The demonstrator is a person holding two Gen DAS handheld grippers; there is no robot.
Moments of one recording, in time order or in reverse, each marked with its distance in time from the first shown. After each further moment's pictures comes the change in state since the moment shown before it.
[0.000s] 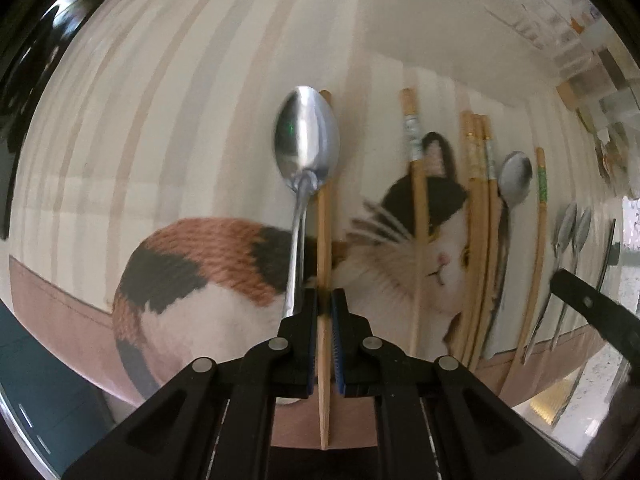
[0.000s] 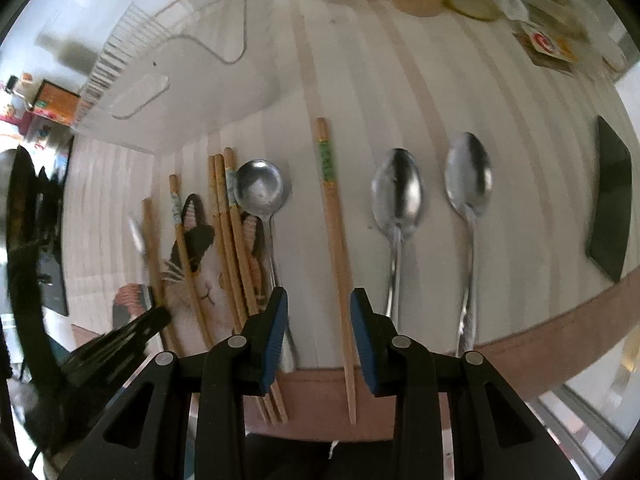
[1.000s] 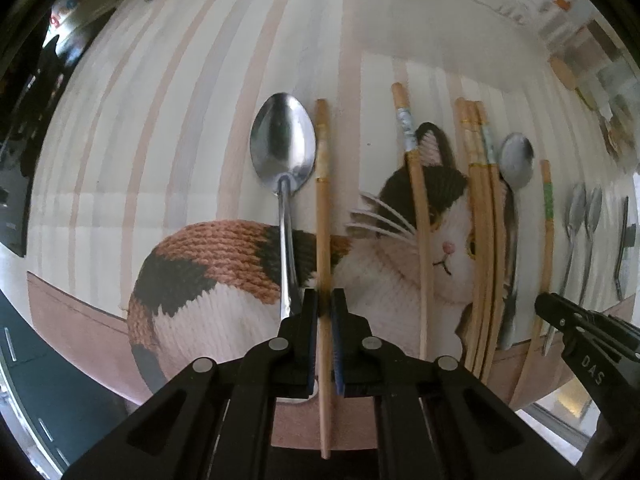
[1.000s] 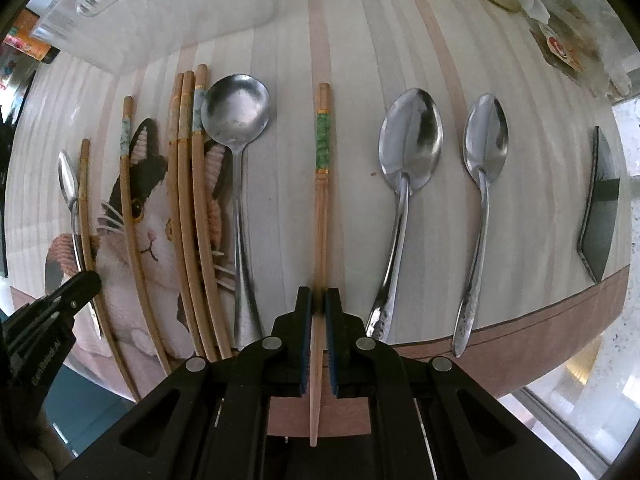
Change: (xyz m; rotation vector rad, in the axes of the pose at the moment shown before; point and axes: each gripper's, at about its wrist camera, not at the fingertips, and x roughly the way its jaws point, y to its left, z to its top) left arm 0.002 -0.038 -0.004 0.084 -0.054 0.101; right arm 0.026 0.027 -0.026 -0.089 0.095 -0.154
